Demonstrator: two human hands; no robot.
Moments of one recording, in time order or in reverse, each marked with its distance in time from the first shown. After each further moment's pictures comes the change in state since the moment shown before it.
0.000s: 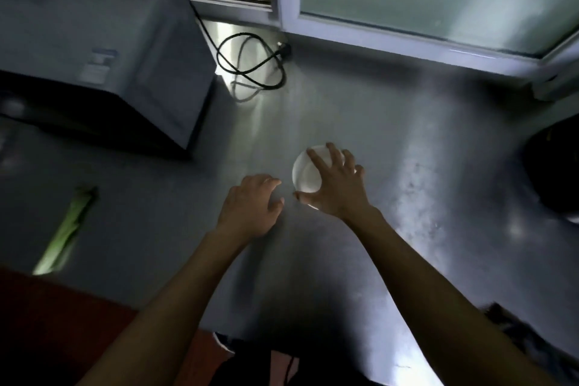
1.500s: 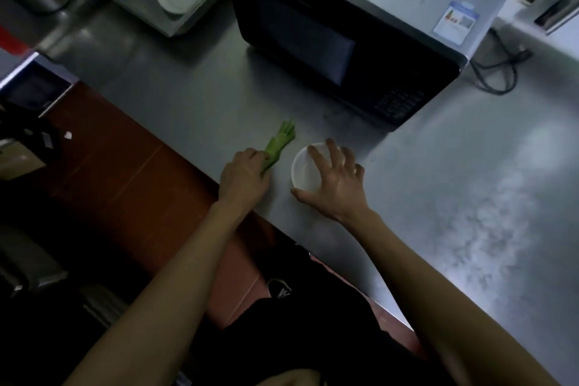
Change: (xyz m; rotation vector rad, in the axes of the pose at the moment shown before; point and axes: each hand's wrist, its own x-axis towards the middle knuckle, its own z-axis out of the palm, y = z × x) left_hand -0.163 -0.408 -0.042 -0.149 0.253 -0.413; right_hand 0.000 -0.417 0.123 -0.033 -0.111 -0.319
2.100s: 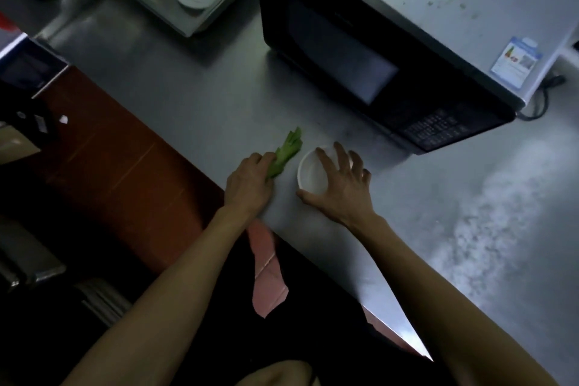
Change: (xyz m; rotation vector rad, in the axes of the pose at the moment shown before) left_hand 0.033 -0.040 -0.005 -0.097 -0.024 -0.024; right_hand 0.051 -0.032 -0.004 -0.009 -0.108 0.039
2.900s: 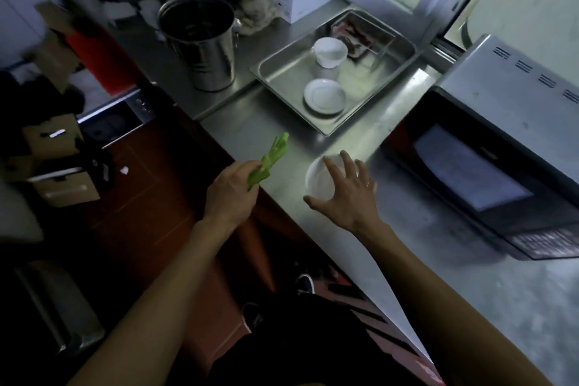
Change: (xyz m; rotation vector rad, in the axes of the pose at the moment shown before) left_hand 0.019 -0.254 -0.241 -0.170 0.380 -0.029; right_hand 0.124 -0.299 -0.025 -0.072 0.152 -0.115
